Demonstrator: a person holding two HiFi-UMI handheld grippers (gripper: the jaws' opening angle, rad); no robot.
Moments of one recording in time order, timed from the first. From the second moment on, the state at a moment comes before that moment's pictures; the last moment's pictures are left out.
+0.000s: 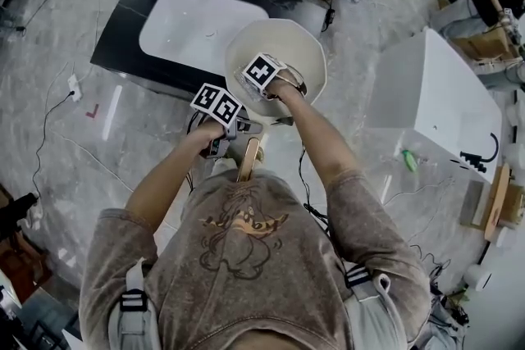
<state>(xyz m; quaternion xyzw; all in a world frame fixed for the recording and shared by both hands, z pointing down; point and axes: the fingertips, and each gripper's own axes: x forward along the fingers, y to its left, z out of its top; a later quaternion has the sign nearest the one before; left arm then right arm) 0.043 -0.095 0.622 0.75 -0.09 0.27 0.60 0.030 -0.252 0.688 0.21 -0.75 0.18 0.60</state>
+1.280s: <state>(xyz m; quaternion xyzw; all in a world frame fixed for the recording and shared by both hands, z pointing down) 0.038 -0.099 0.616 0.75 -0.11 0.23 0.61 0.123 -0.348 0.676 0.33 -0.70 0.12 0.63</state>
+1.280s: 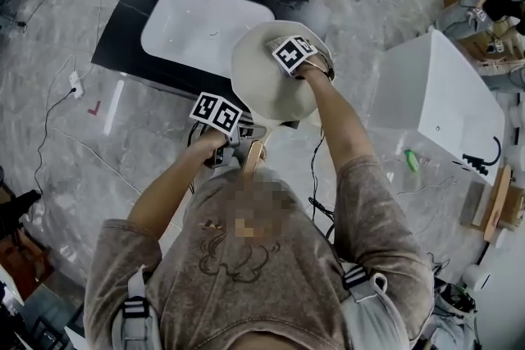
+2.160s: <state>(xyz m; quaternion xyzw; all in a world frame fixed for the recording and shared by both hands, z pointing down) 0.038 -0.101 0.616 0.75 -0.13 0.23 0.61 0.119 -0.227 0.689 0.17 -0.68 0.22 0.68</state>
